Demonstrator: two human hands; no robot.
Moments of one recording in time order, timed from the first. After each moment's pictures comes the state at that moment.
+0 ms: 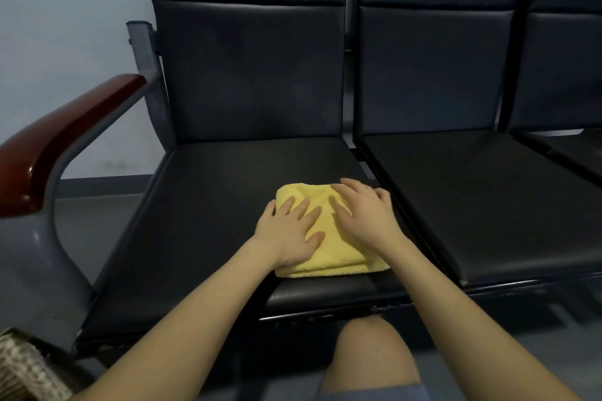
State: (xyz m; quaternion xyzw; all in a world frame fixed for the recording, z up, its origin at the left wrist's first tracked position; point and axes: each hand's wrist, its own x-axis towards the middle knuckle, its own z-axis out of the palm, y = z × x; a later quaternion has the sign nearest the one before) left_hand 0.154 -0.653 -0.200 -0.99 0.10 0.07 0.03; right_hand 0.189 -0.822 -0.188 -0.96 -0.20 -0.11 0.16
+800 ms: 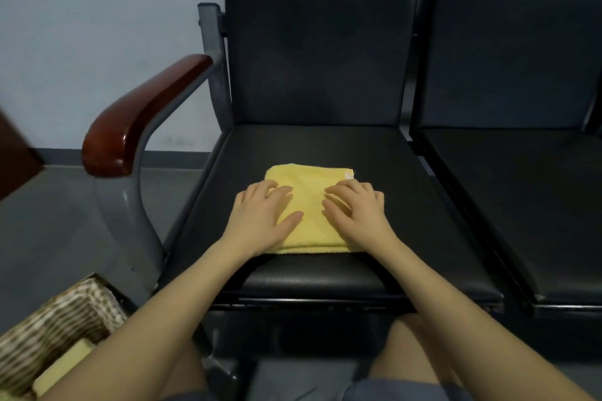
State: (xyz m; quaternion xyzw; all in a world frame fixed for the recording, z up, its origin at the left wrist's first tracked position) left_hand 0.100 -0.541 -0.206 -0.98 -0.02 -0.12 -0.14; right_hand 0.178 -0.734 -0.219 -0.89 -0.31 -0.10 0.31
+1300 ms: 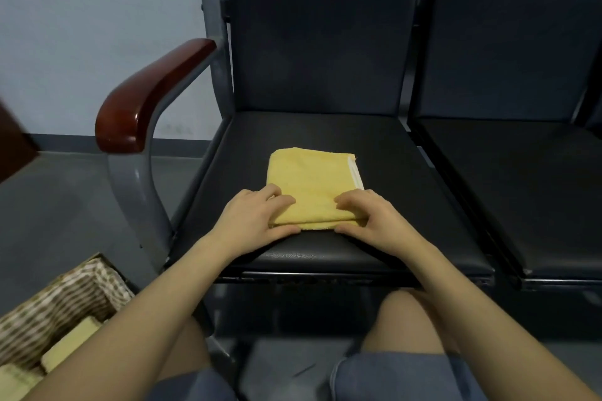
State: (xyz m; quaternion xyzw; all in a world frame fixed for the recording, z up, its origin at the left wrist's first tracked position) left_hand 0.063 -0.525 -0.219 -0.98 0.12 -0.15 -0.06; right_hand 0.148 -0.773 -0.221 -0.87 -0.39 0.00 0.31
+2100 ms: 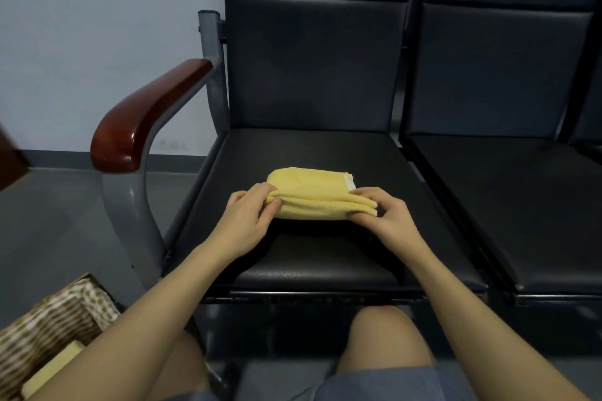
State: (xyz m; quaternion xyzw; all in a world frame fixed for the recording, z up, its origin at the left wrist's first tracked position) left_hand 0.070 -0.531 -0.199 -0.93 0.01 -0.15 -0.33; right_hand 0.154 -0.781 -0.205 -0.78 -0.26 0.00 0.57
